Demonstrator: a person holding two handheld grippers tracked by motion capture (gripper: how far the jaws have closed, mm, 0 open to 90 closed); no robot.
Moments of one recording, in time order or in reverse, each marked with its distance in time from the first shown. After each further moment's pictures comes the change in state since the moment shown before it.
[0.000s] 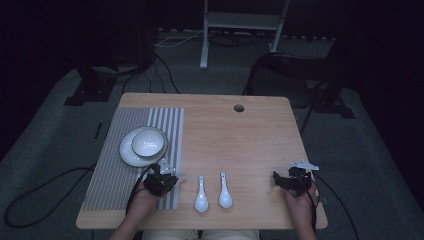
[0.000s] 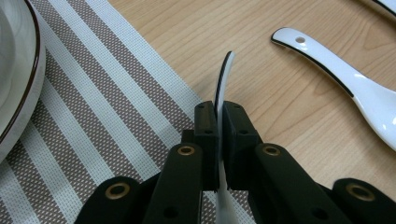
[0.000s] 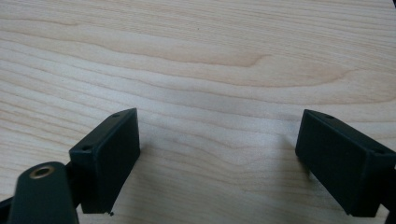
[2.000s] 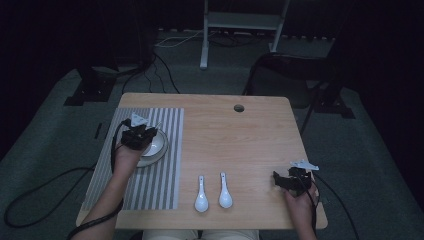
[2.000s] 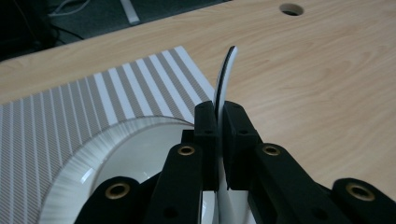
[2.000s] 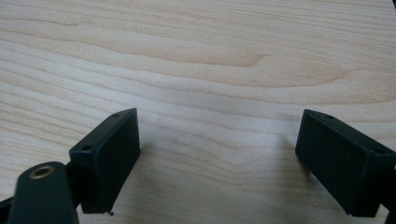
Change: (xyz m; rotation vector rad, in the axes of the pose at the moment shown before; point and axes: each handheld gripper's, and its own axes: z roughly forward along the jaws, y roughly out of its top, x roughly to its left) left arm 0.109 0.076 -0.045 -0.245 0.203 -0.153; right arm 0.000 0.000 0.000 0.000 -0.001 -0.001
